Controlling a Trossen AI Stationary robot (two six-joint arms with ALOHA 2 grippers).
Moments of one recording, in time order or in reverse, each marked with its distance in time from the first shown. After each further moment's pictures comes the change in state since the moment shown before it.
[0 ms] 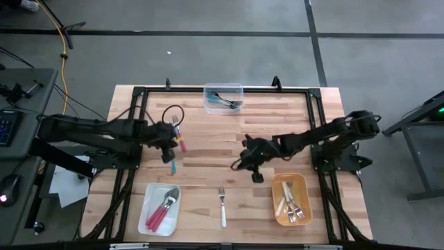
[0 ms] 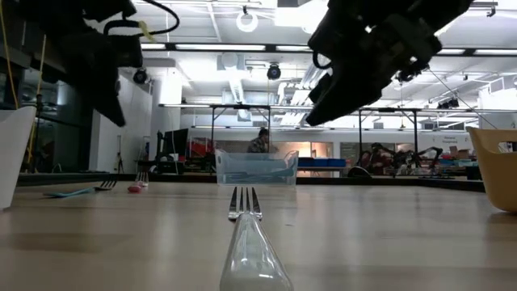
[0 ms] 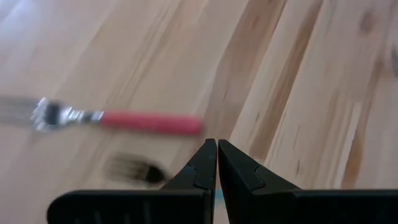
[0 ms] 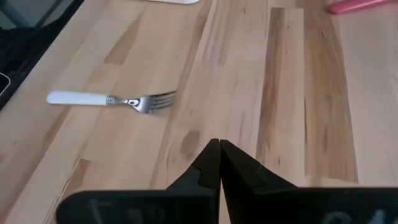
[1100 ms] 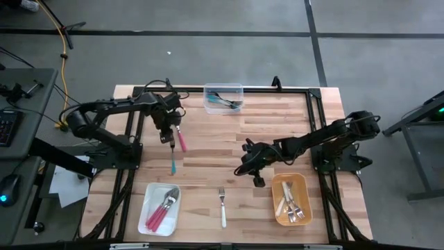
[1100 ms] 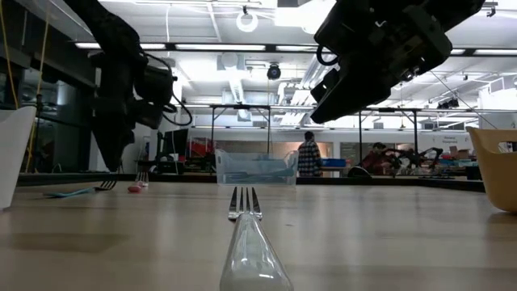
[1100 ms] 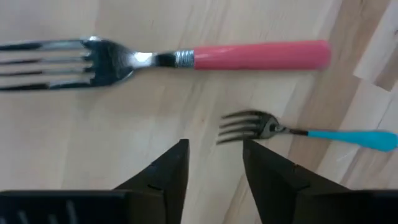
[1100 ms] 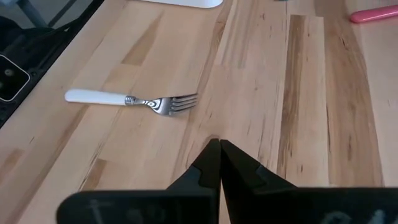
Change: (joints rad) left arm 0.637 0.527 0.172 -0.217 0.311 0.733; right arm 0.047 0.001 -0.030 0.067 0.014 0.007
